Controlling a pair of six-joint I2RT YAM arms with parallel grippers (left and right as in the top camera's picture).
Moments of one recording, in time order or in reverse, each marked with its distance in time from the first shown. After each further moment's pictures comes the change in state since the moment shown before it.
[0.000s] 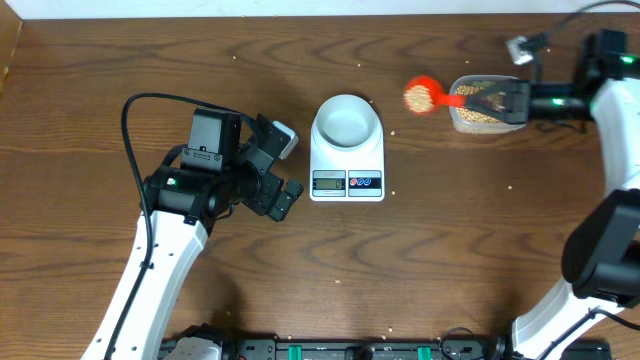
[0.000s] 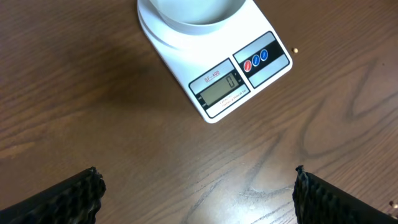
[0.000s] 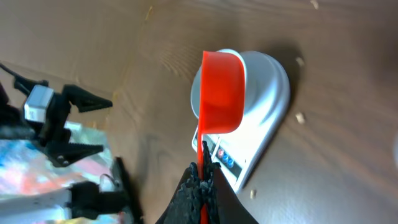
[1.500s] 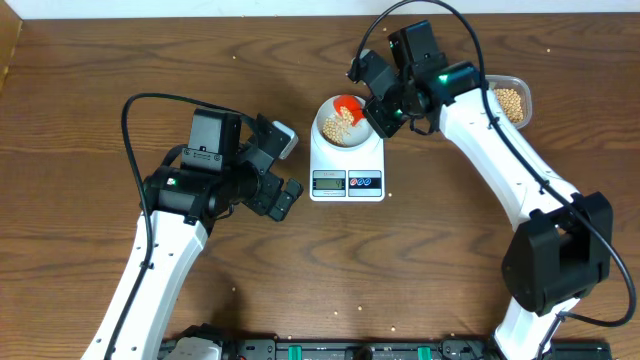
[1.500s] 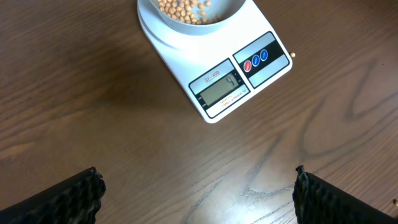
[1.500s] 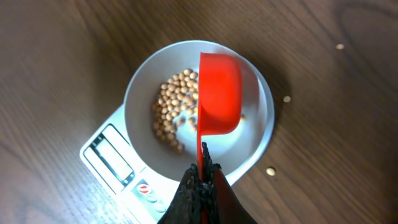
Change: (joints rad) left arm 0.000 0.000 0.000 0.000 0.000 0.000; right arm 0.586 -0.001 0.000 0.335 0.862 0.112
